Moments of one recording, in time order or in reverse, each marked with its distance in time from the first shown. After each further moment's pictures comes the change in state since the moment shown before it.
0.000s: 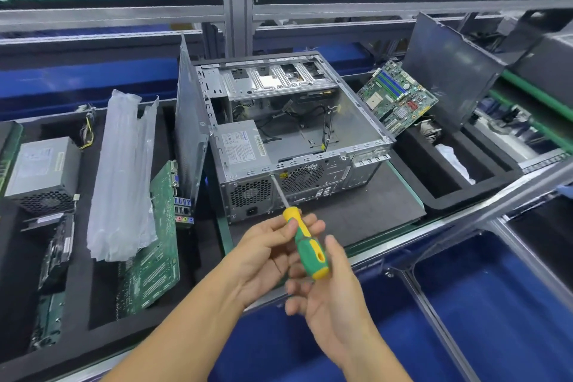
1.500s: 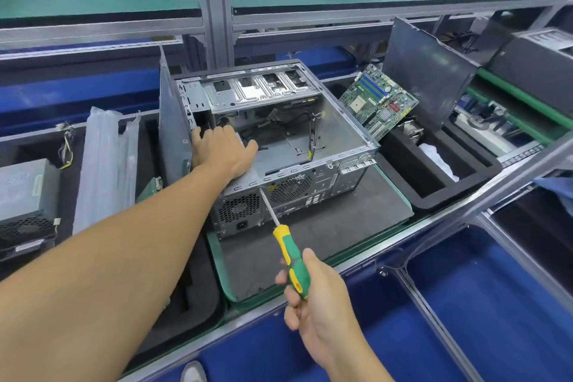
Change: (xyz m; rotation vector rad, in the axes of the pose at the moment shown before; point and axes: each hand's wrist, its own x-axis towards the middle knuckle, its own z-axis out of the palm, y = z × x) left_hand 0.132 0.146 -0.004 2.200 0.791 0.389; right_hand 0.013 0.003 0.001 -0.064 0.075 -0.037
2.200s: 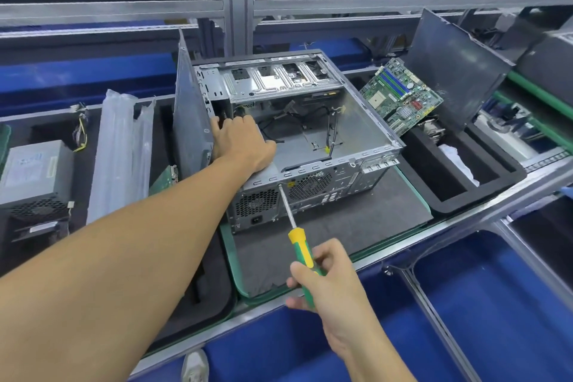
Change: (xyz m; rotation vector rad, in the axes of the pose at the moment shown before) left_hand 0.000 0.002 0.002 -0.005 0.054 0.004; right_hand 0.015 -0.001 0.001 -0.374 -0.005 -0.109
